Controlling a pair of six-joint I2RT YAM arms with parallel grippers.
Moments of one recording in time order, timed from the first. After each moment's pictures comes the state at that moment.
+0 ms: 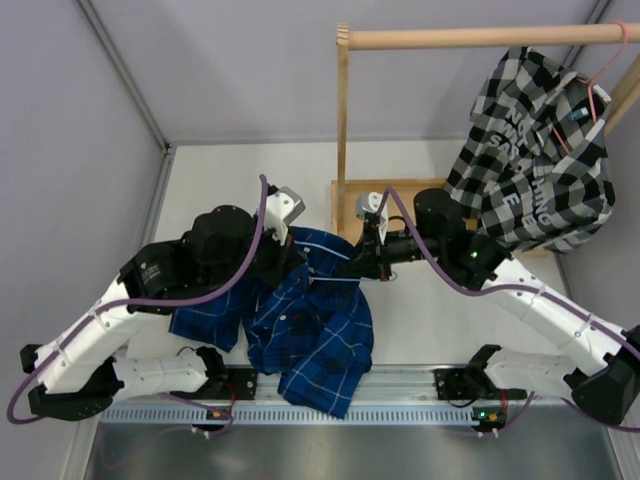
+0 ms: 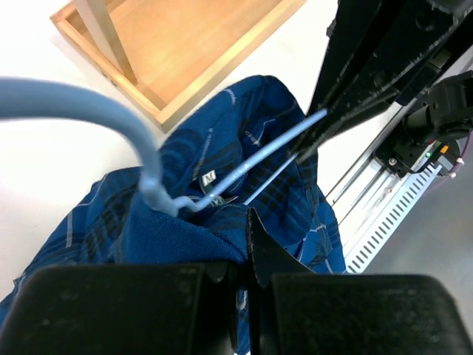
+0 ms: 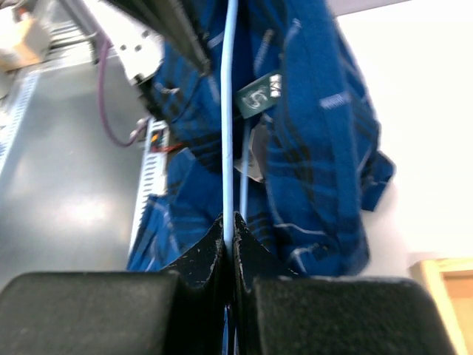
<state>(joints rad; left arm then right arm) -1.02 1.02 1.48 -0.96 -0.10 -0.24 0.77 1.11 1.05 -0.28 -0.82 -0.05</state>
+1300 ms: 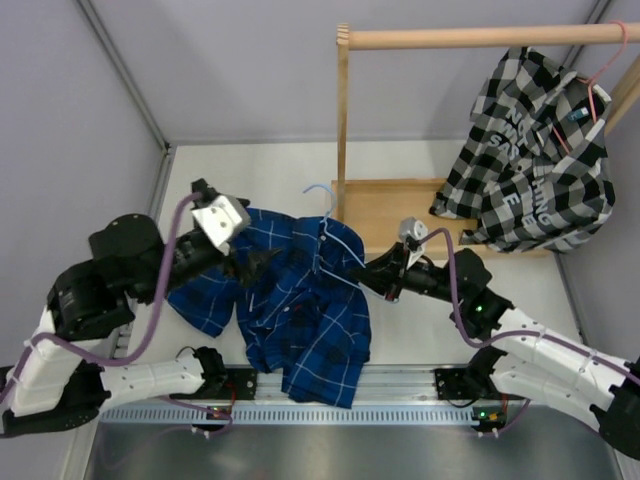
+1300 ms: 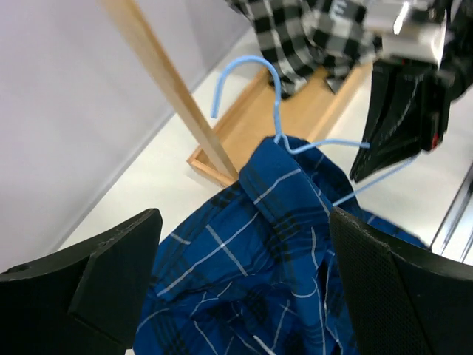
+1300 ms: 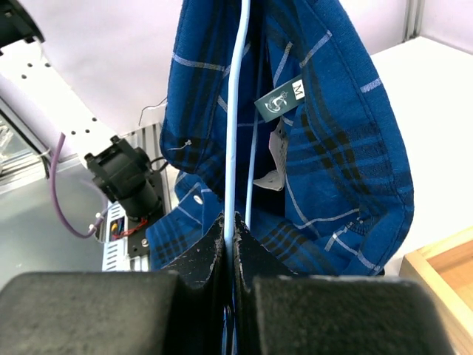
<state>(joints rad) -1.05 0.88 1.62 -0.88 -0.20 0.24 0.81 0.84 0.49 0.46 -0.47 0.29</state>
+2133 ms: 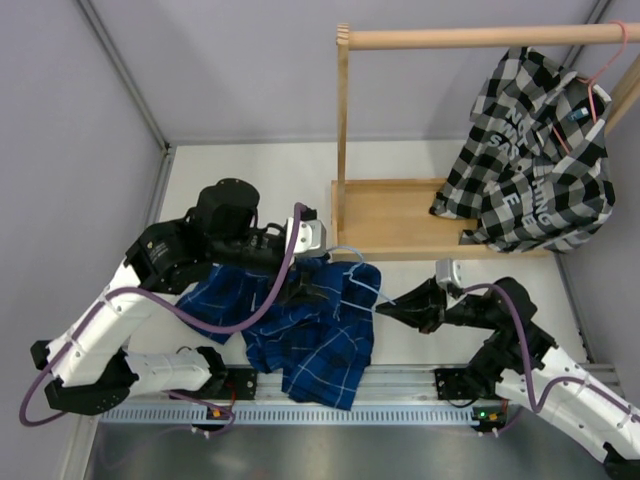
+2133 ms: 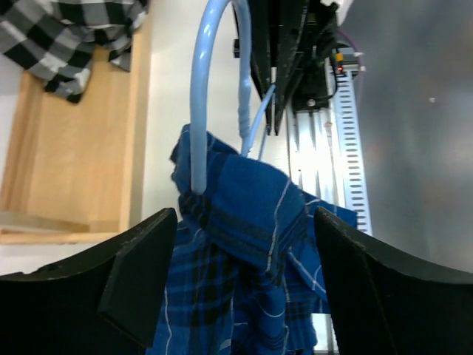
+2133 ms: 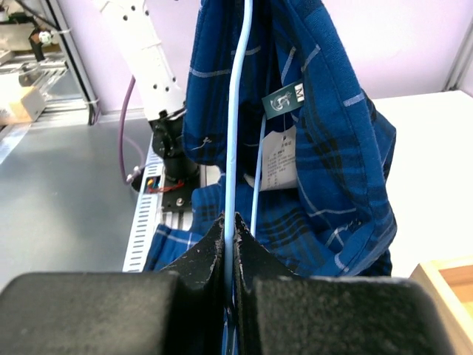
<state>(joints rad) -0.92 1.14 1.63 -0.99 0.55 0.37 0.80 0.40 0.41 0.18 -0.66 0.16</state>
